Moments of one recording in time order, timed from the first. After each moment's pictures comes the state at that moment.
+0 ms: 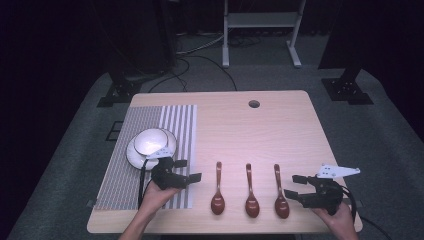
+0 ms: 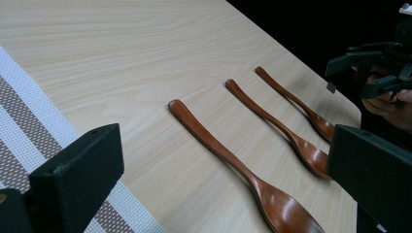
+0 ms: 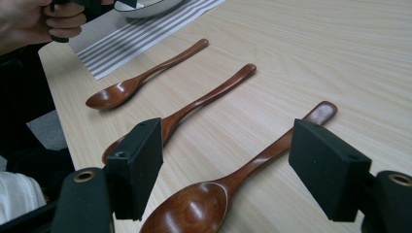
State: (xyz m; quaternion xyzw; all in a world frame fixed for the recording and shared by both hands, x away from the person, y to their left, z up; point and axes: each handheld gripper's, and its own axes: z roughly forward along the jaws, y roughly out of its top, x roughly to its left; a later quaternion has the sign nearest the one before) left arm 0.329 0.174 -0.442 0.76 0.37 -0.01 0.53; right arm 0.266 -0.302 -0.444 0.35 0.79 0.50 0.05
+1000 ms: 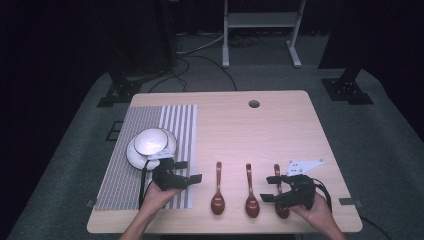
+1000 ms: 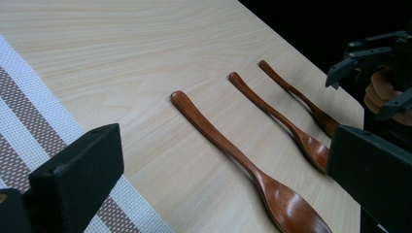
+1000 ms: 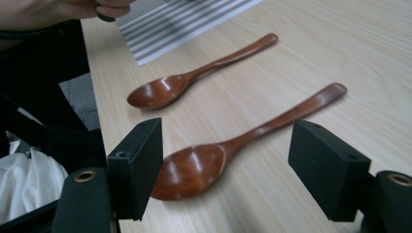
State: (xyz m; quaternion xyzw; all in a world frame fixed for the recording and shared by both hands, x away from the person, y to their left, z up) left arm 0.329 0.174 -0.448 0.76 0.38 -0.02 0.53; right arm 0.282 -0.235 -0.435 0.27 0.84 0.47 0.00
